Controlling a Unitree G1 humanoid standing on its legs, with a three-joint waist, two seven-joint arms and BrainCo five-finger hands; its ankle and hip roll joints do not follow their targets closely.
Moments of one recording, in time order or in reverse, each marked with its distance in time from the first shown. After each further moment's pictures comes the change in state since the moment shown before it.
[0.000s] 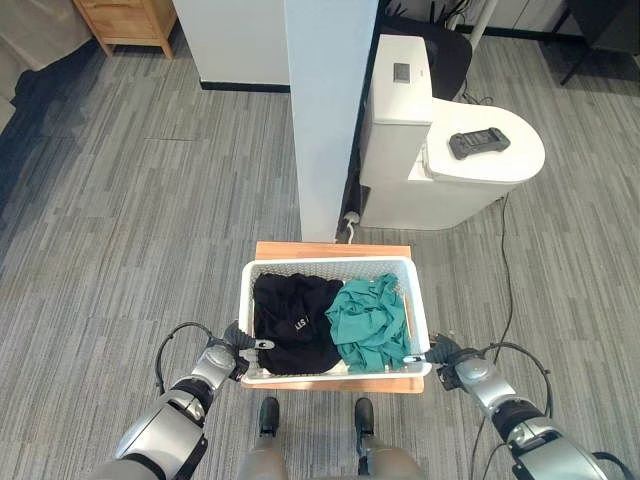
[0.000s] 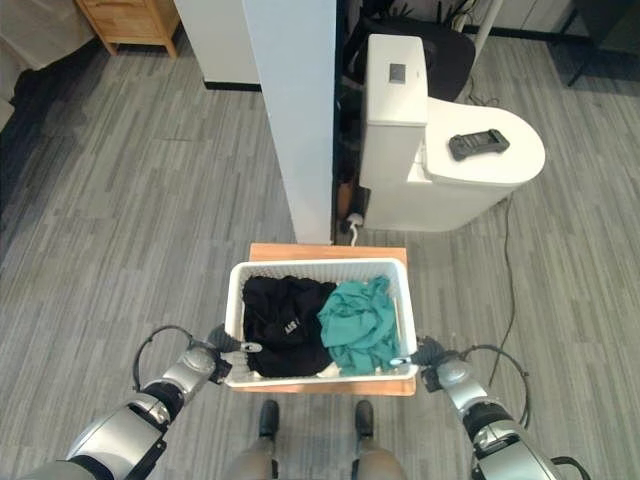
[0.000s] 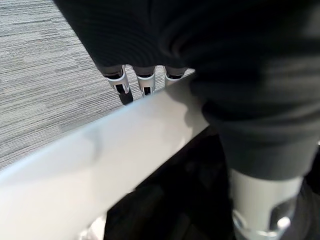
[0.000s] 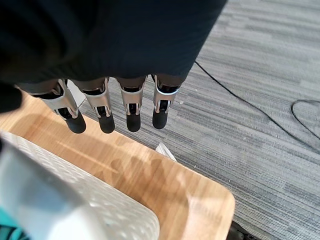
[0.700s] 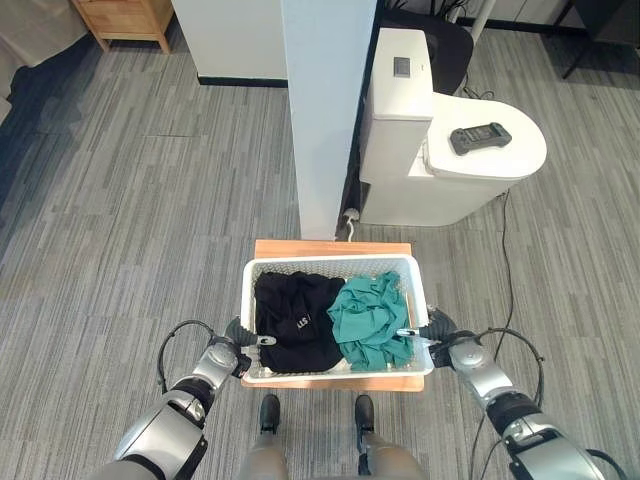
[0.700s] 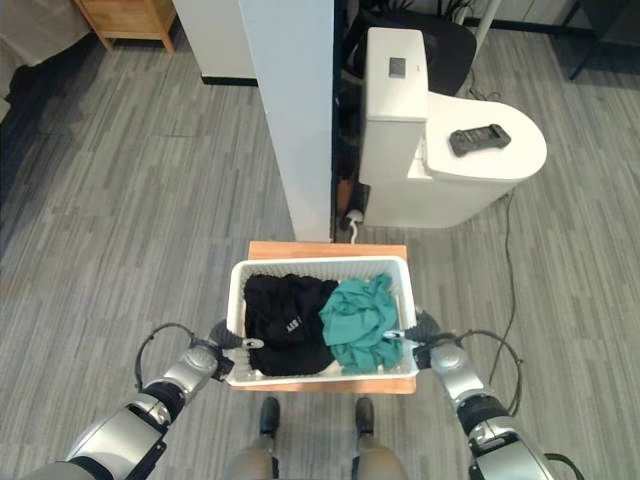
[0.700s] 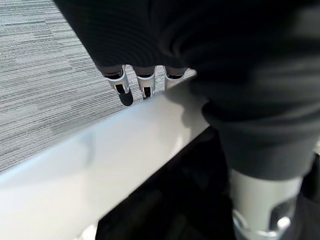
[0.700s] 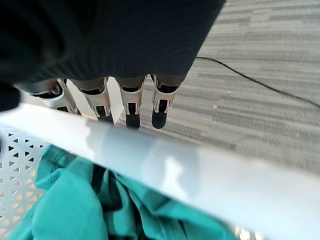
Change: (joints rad) left arm 0.008 0.000 0.002 -0.035 0.000 -0.013 0.031; right arm 0.003 0.036 -0.053 -0.077 0.048 -0.052 -0.092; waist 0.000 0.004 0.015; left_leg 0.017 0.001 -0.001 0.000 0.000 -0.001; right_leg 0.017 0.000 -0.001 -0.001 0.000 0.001
